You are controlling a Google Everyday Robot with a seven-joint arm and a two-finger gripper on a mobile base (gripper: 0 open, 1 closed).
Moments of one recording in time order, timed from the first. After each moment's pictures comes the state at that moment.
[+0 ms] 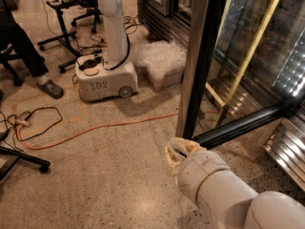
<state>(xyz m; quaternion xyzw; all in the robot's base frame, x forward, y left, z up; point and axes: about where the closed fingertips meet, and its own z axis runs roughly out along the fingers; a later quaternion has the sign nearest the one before) 0.409 -0.056 0.817 -0.31 0.78 0.02 0.55</state>
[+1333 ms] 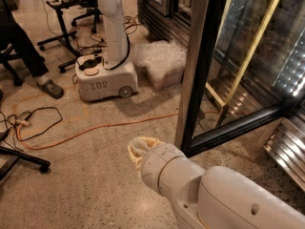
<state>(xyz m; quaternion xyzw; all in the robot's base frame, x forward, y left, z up) 0.430 0.035 0.794 -0.34 0.76 0.12 0.54</state>
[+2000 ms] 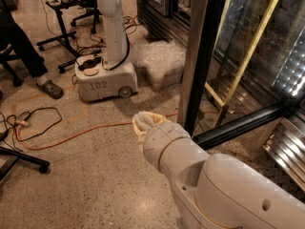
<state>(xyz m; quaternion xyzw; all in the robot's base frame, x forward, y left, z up) 0.468 0.020 0.850 -0.26 0.75 0.11 0.60</state>
